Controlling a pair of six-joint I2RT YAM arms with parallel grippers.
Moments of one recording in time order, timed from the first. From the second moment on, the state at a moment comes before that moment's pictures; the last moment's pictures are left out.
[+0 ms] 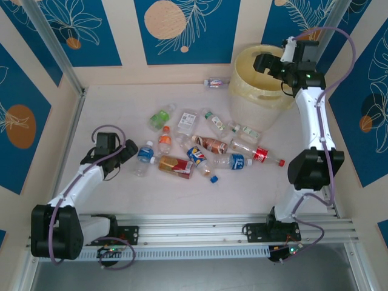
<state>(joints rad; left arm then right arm) -0.08 1.16 0.66 -0.41 0.01 -0.69 -0.08 1.75 1.93 -0.66 -0.33 0.26</state>
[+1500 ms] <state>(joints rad) -0.44 1.43 0.84 -0.69 -0.14 -0.47 -0.03 0.81 0.74 -0.15 -0.28 0.55</state>
